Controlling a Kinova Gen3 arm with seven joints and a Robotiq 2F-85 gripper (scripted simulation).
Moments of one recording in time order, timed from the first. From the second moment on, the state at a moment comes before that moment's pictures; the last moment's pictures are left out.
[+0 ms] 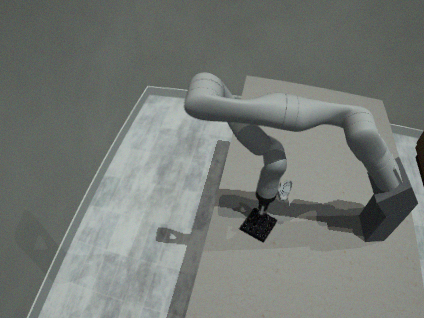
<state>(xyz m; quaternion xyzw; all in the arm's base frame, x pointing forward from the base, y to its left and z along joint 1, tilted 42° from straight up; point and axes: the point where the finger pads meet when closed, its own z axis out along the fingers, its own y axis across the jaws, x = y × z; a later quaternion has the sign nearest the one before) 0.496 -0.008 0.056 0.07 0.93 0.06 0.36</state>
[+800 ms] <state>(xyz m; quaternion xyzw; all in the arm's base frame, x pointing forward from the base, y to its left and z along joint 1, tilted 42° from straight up) 0.496 -0.008 0.055 0.07 0.93 0.06 0.36</state>
